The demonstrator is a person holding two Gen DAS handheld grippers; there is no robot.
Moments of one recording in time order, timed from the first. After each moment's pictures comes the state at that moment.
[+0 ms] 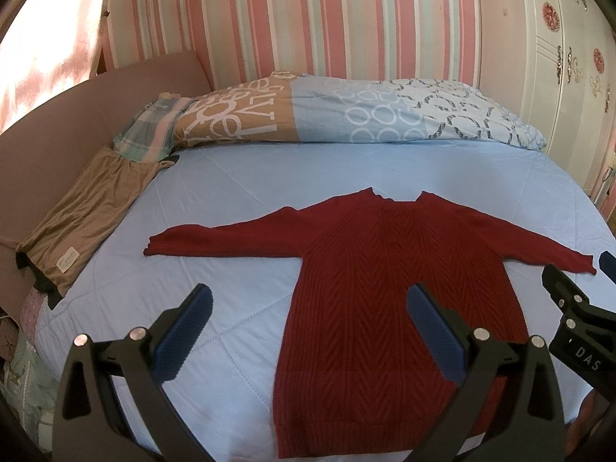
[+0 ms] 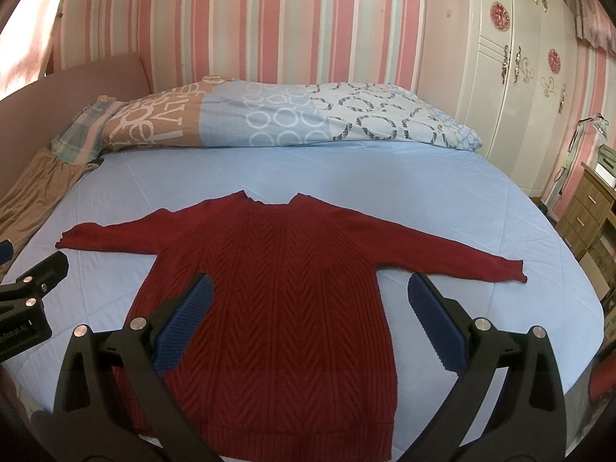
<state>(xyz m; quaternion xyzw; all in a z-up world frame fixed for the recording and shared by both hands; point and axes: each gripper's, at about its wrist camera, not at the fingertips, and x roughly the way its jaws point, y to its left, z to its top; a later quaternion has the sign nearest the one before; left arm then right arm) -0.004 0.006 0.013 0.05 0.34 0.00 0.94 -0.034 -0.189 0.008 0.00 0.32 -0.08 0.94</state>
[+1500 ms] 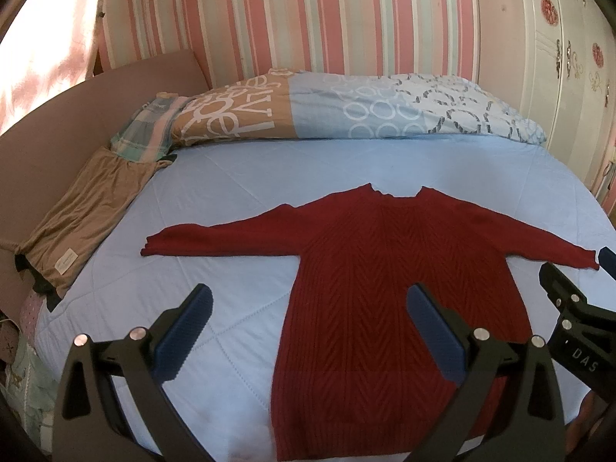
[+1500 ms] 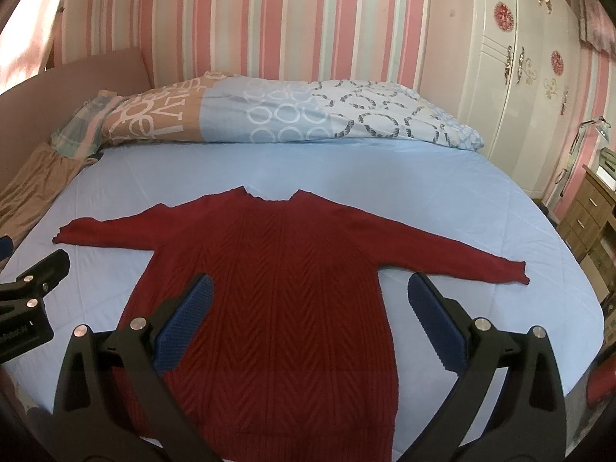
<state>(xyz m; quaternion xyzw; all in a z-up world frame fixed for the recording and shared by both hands) -0.003 0.005 0.002 0.05 0.35 0.00 0.94 -0.030 -0.191 -0.001 0.00 0.32 -0.08 0.94</state>
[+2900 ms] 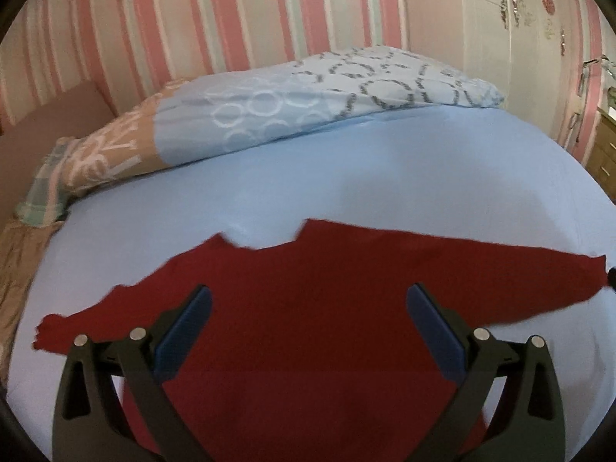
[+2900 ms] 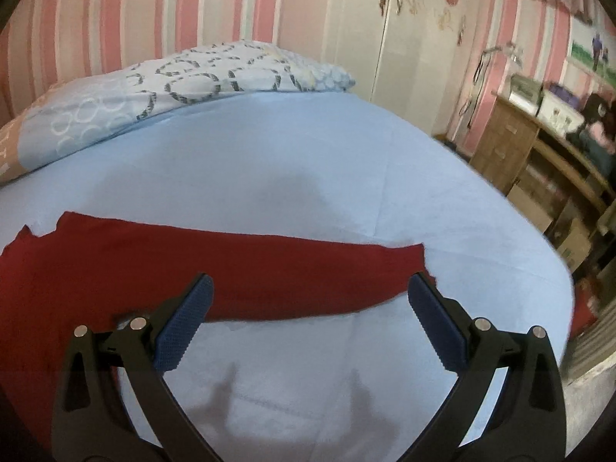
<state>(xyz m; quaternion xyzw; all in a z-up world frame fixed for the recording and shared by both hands) 0.205 -0.238 -0.092 0.12 0.36 -0.12 0.92 0.052 -0.516 -0.110 0.08 0.37 -0.29 0.88</state>
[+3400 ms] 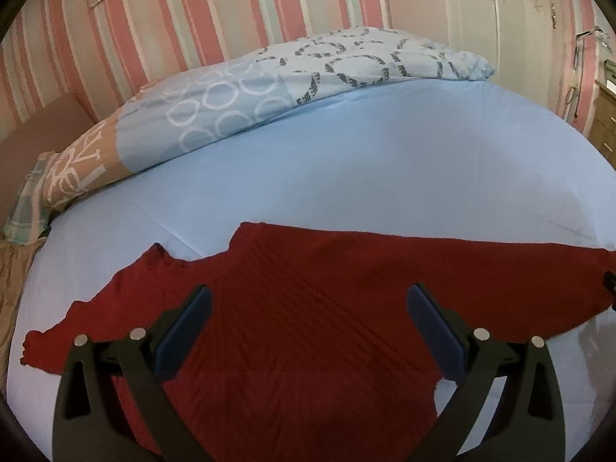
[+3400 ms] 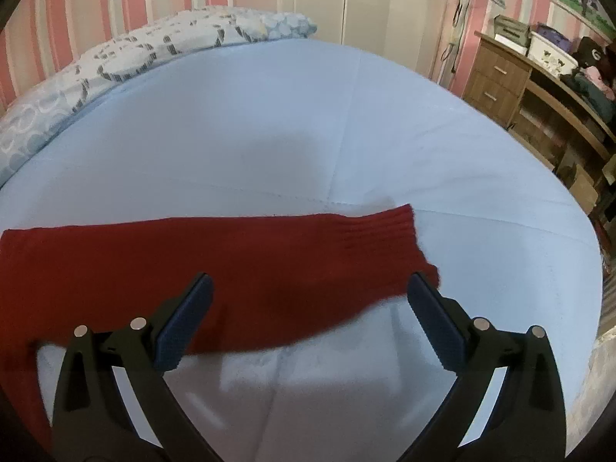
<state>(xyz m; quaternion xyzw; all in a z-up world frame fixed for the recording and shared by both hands) 0.234 -0.314 -0.139 0.15 0.37 -0.12 0.91 0.073 -0.614 -0.186 0.14 0.41 -0.32 0.84</state>
